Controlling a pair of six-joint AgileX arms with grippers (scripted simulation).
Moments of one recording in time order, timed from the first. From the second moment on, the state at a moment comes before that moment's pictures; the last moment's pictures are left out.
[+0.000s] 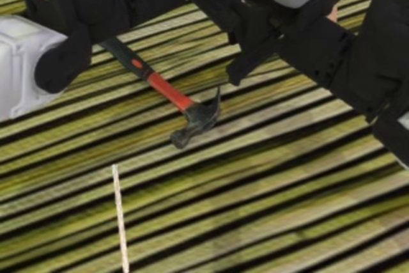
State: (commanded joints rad) left arm -0.54 1.54 1.05 0.46 0.45 0.06; right arm 0.63 1.52 0.82 0.75 -0.16 0.04
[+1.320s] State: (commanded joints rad) left arm -0.54 1.54 1.05 0.46 0.45 0.06; right arm 0.63 1.52 0.82 0.75 -0.16 0.04
